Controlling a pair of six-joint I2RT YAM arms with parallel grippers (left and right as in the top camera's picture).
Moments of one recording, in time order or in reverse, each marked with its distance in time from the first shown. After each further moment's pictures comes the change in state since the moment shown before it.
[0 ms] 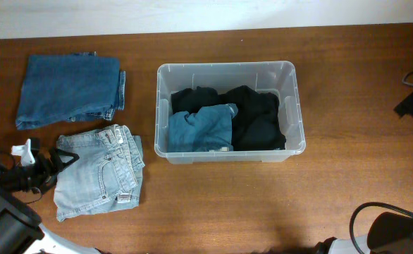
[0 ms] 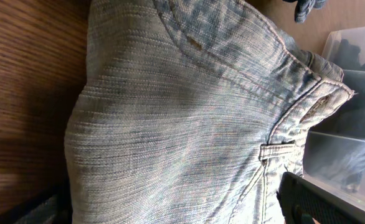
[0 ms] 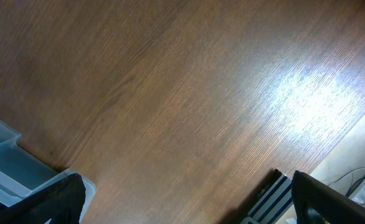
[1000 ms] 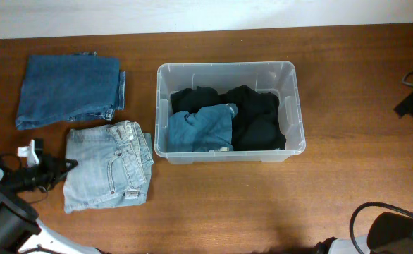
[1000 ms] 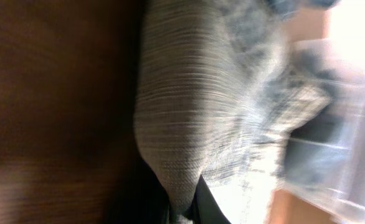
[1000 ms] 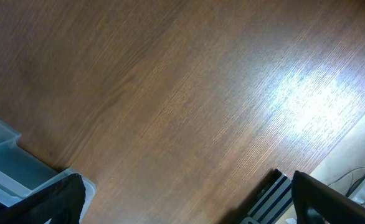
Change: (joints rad) left arm -0.006 0.055 0.005 0.000 0.131 -0.020; right arm 0.000 0.000 0.000 0.000 0.000 0.000
